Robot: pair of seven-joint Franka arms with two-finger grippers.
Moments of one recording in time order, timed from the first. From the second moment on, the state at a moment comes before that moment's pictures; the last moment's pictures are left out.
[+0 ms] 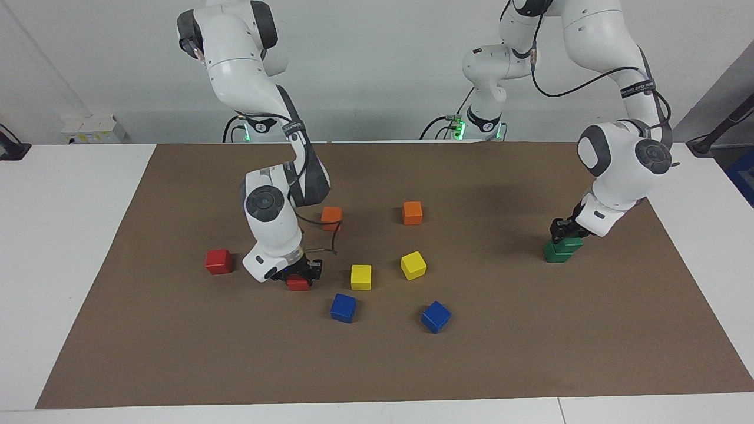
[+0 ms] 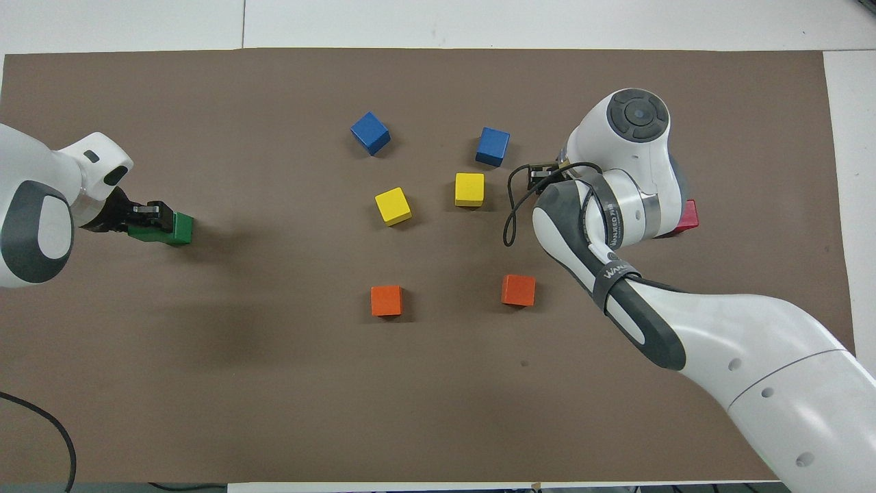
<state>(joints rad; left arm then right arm) 0.08 0.23 -0.03 -1.94 0.00 2.12 0.06 0.24 0.55 0.03 -1.65 0.00 2.21 0.29</state>
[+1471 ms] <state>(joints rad) 0.07 0.14 -0.03 -1.76 0.00 1.82 0.06 -0.03 0.26 0.01 -1.88 -0.04 2.14 0.01</state>
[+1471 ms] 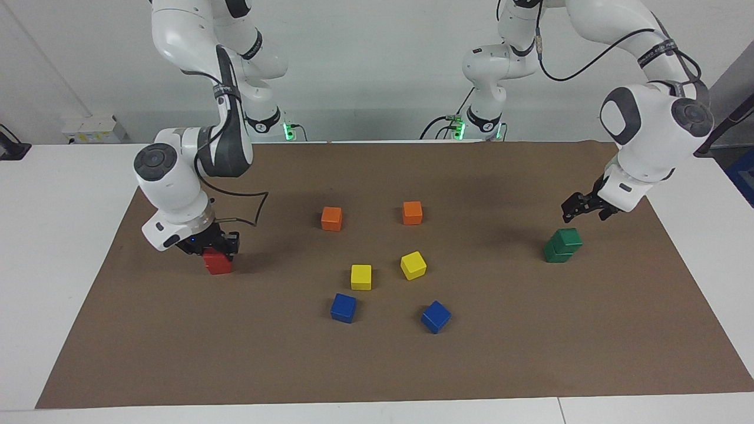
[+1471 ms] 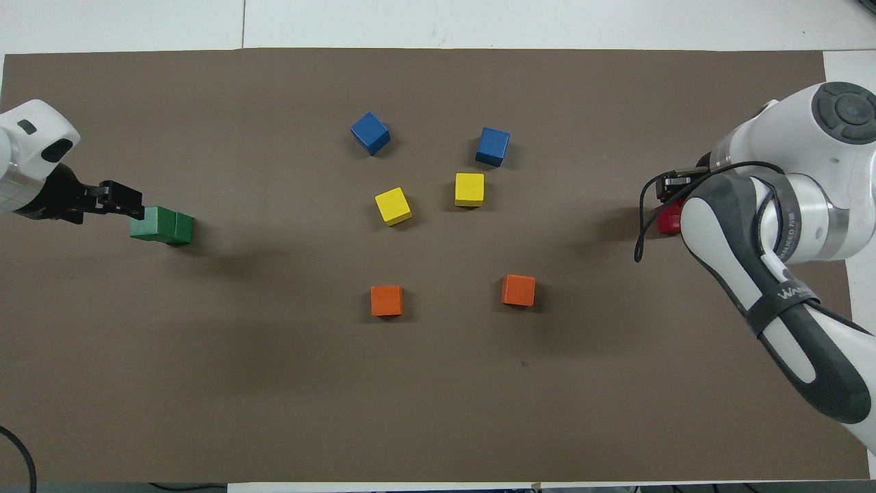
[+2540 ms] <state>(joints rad) 0.04 0.00 -0.04 -1.73 0.00 1.64 0.00 -0.06 0.24 0.02 -1.98 -0.04 2.25 -0.04</state>
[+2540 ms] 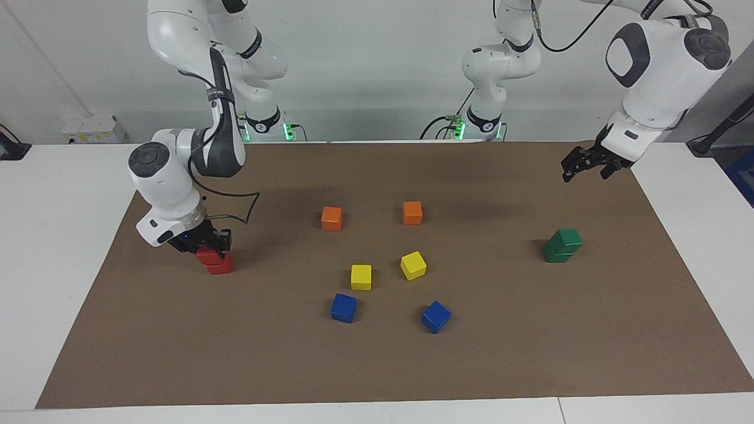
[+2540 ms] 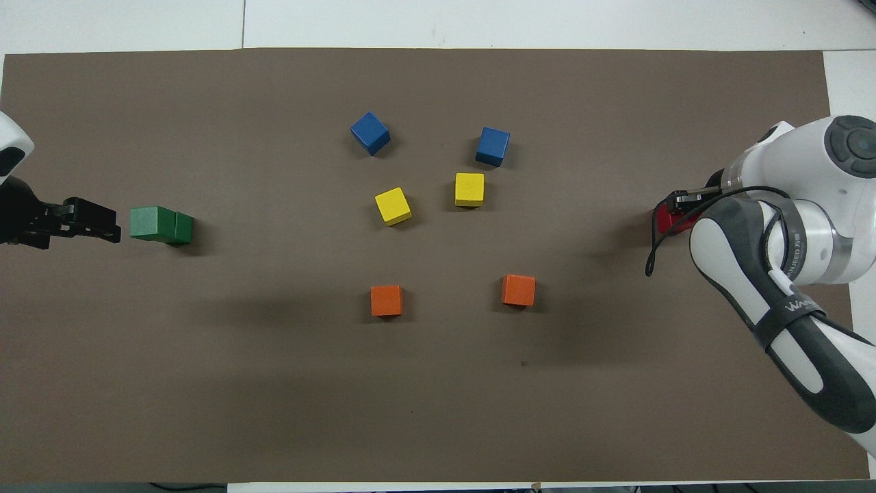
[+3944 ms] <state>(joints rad) 0.03 0.00 -0.03 -1.73 0.00 1.63 0.00 -0.06 0.24 0.02 -2.00 -0.04 2.25 -0.12</state>
